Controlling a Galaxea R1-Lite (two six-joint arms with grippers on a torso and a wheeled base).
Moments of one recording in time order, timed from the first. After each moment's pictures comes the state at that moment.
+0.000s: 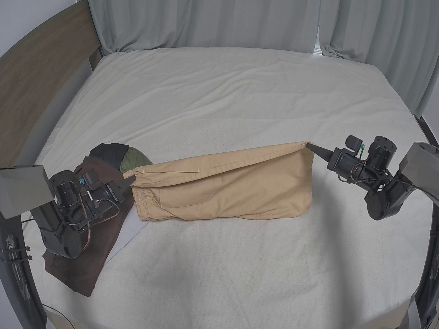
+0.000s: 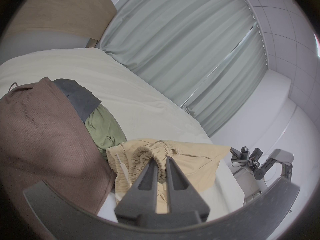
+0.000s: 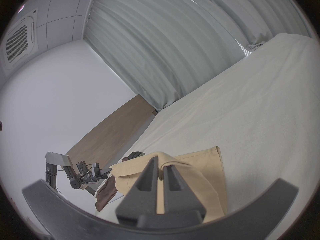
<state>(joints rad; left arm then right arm) 0.01 2.24 -0.62 -1.55 -0.53 -0.54 0.07 2.25 -0.97 -1.39 0.70 0.57</state>
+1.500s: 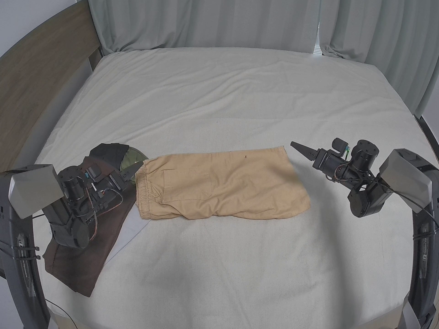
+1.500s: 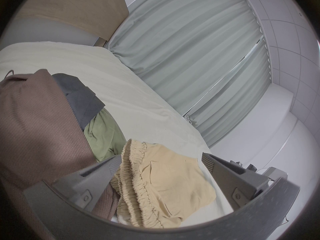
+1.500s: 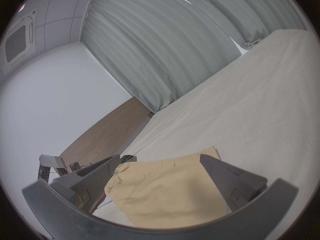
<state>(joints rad) 0.01 2.35 -0.81 -1.55 -0.49 -0.66 0.10 2.45 -1.22 -1.36 0.65 0.59</state>
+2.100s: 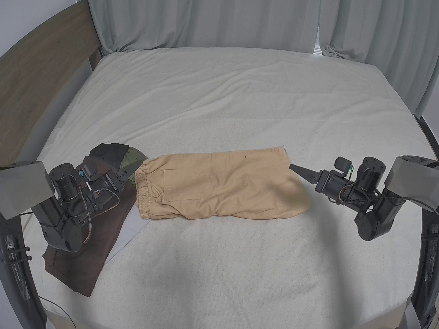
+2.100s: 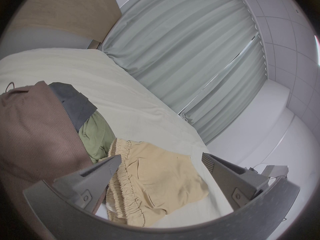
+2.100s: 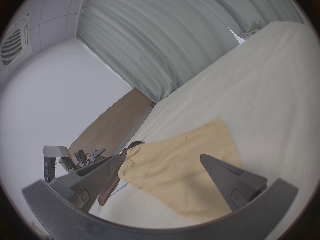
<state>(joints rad) 0.00 2.24 -0.69 -1.55 -0.51 -0.63 0.14 2.33 -0.85 -1.52 0.64 0.58</state>
